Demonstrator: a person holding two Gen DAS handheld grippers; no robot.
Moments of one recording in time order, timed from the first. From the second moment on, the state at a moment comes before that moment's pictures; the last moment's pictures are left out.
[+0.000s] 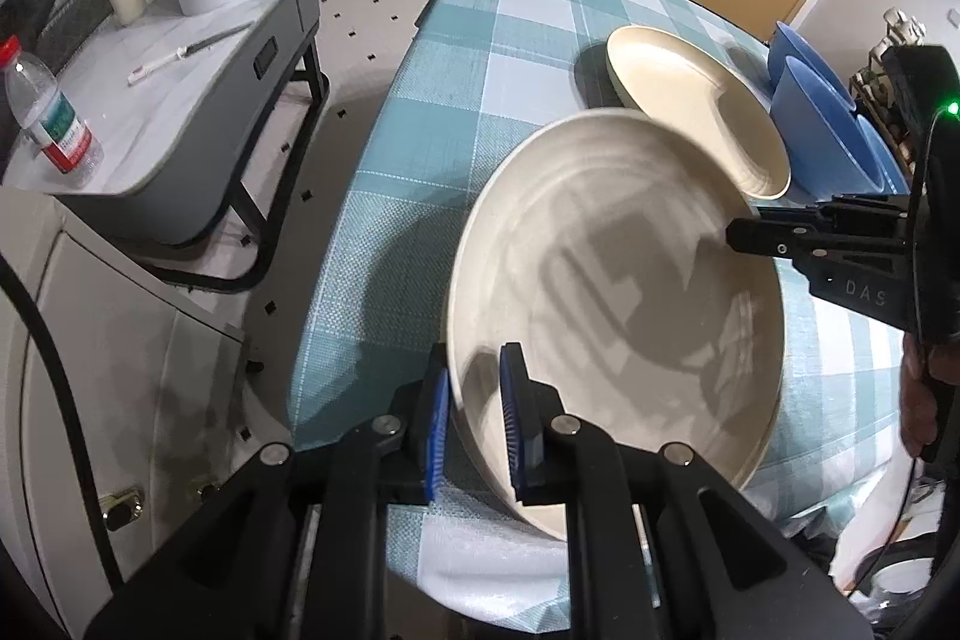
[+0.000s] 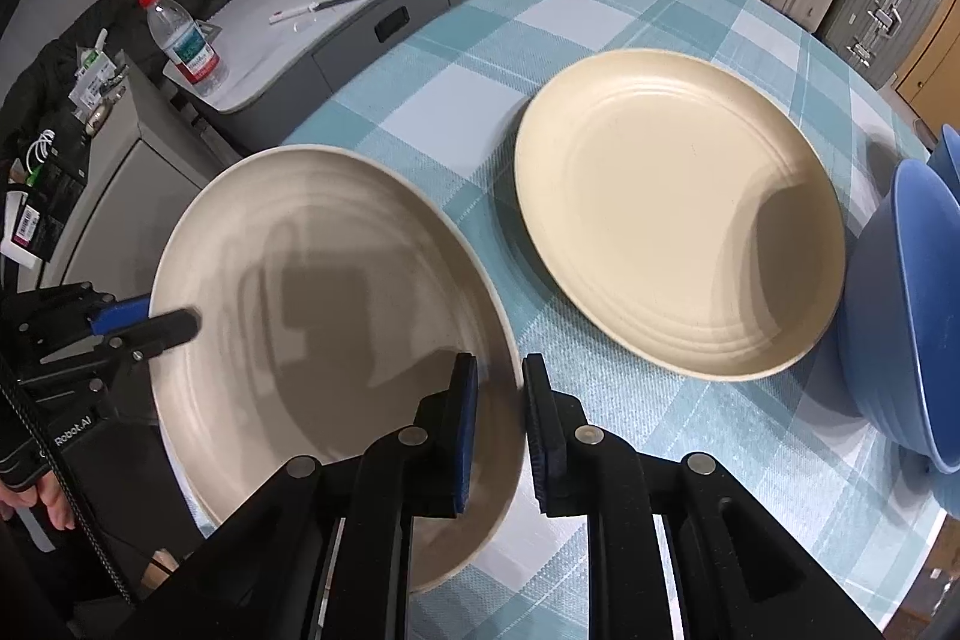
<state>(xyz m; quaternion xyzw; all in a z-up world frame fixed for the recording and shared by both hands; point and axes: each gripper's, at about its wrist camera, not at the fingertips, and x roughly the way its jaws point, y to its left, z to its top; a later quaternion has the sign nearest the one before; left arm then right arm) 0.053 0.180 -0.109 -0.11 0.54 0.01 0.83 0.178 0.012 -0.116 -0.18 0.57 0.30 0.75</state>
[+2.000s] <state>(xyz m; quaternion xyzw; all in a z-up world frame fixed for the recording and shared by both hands) 0.062 0.160 -0.135 -0.17 0.56 0.00 0.81 0.155 -0.042 -0.152 0.00 0.55 0.31 0.78</state>
